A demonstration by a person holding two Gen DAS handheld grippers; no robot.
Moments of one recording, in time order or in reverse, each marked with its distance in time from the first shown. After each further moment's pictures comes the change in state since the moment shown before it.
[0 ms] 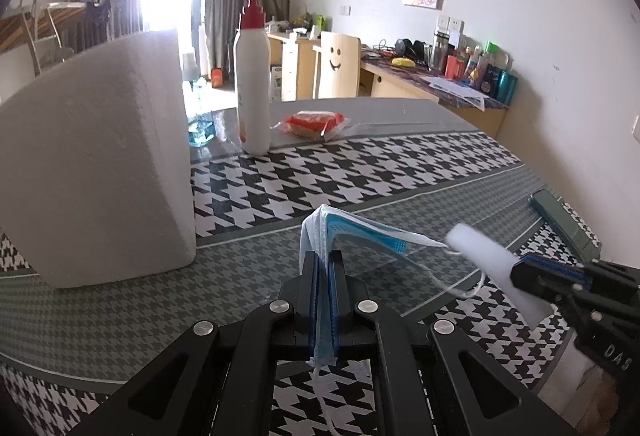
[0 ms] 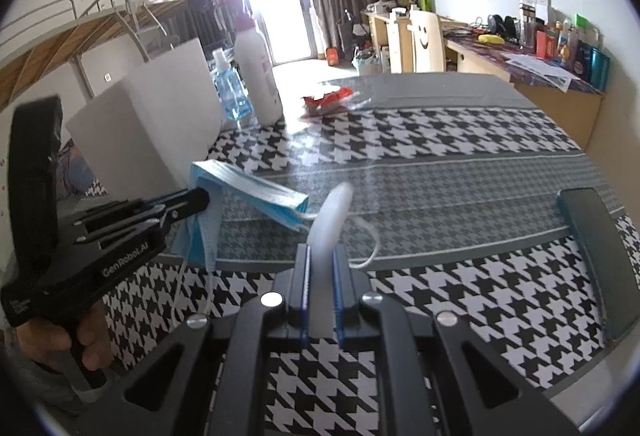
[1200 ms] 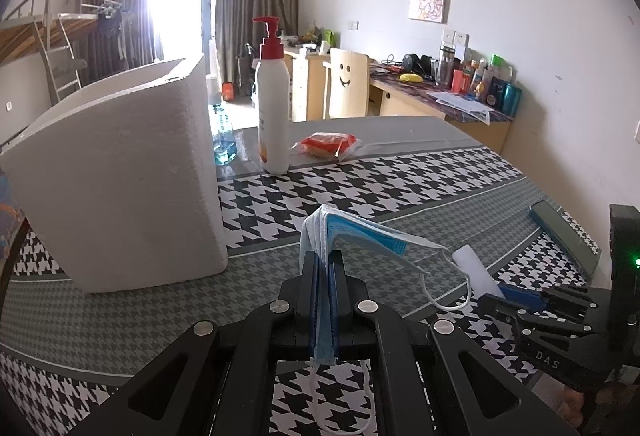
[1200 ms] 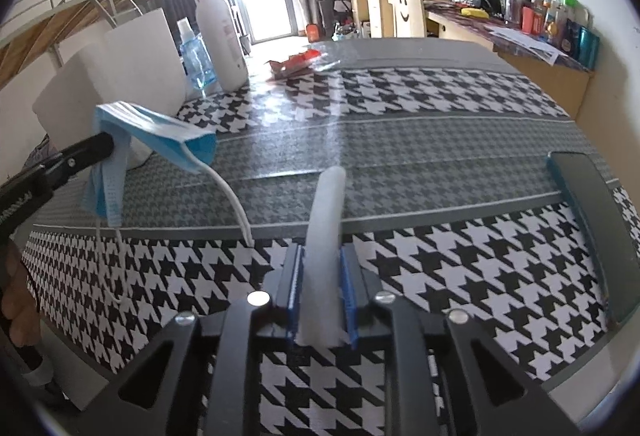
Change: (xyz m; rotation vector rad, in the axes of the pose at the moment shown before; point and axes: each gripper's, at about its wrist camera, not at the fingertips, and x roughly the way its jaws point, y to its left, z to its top) left arm -0.027 0.002 0.003 0.004 -0.049 0.041; right arm 0.034 -0.019 -0.018 0.010 0.107 -0.072
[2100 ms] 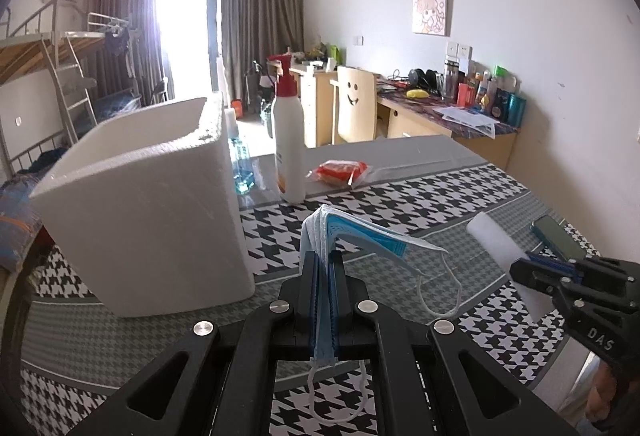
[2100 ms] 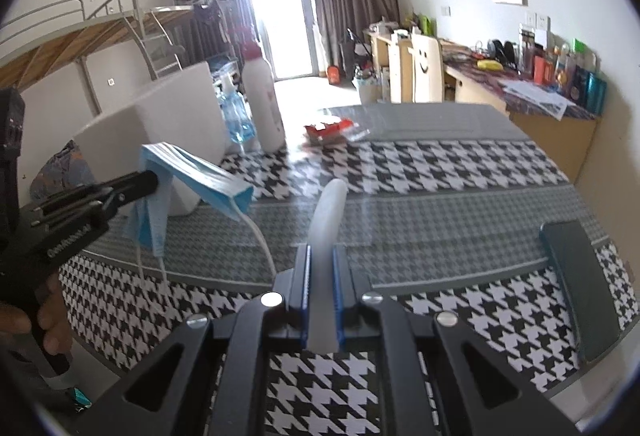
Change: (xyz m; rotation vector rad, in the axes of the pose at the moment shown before) left arm -0.025 0.008 0.018 0.023 -0.059 0.045; right arm -0.055 0.028 0.027 -0.061 -0.176 0.057
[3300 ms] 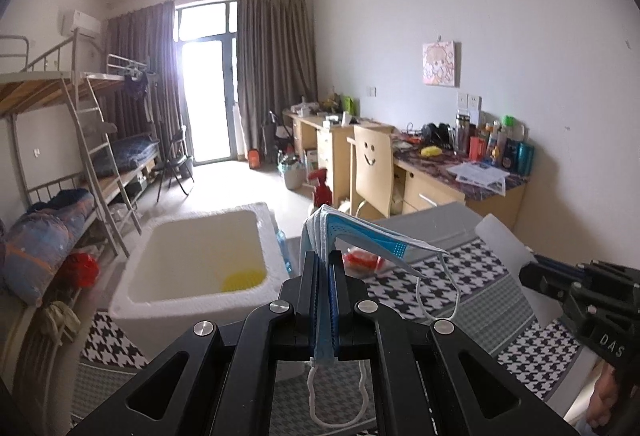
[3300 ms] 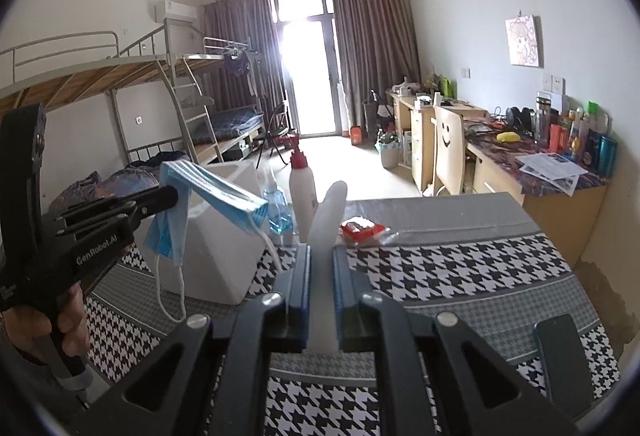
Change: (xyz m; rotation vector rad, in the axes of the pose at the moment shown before) left arm -0.056 0.028 0.072 0.012 -0.184 0.056; right arm -0.036 0.018 0.072 -0.049 -0.209 0.070
